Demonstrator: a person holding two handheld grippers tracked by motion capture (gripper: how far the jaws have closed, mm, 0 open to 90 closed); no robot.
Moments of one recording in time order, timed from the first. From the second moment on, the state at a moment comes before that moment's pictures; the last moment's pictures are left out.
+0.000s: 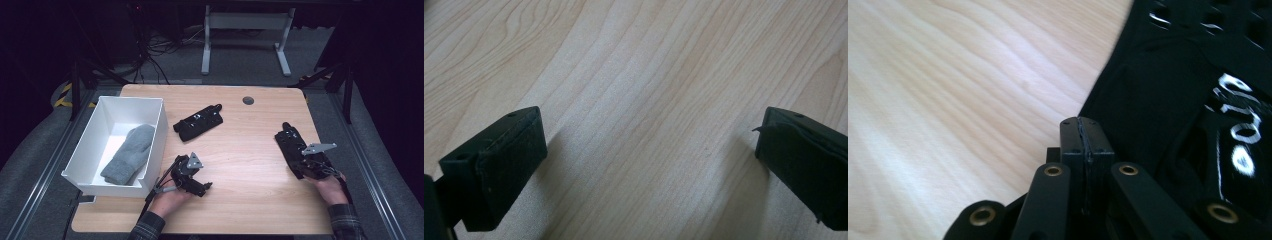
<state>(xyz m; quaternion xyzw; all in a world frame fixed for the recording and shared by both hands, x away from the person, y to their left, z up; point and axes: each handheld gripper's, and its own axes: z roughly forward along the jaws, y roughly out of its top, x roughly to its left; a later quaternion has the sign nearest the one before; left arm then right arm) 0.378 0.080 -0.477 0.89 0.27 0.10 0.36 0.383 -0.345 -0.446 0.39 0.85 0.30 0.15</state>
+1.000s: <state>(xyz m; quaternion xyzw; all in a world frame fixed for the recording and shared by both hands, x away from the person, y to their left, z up) 0.378 0.080 -0.478 0.89 0.27 0.10 0.36 0.356 -0.256 -0.436 0.26 0.89 0.36 0.08</state>
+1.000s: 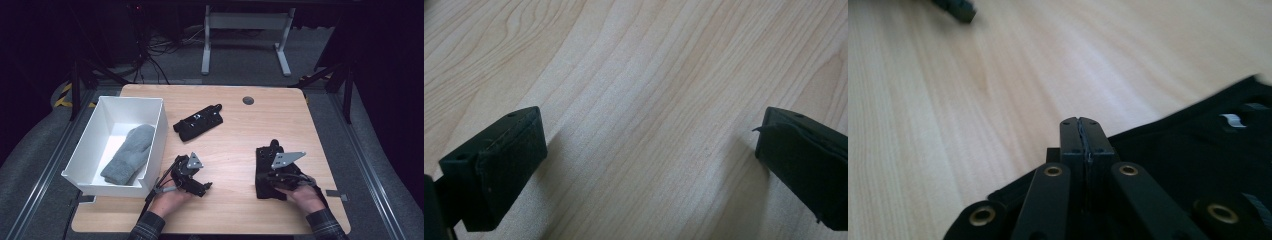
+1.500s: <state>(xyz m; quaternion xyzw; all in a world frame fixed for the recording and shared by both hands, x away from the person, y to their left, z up) 0.378 0.080 -0.478 0.89 0.27 0.10 0.36 0.387 -0.319 -0.445 0.35 0.86 0.33 0.13</state>
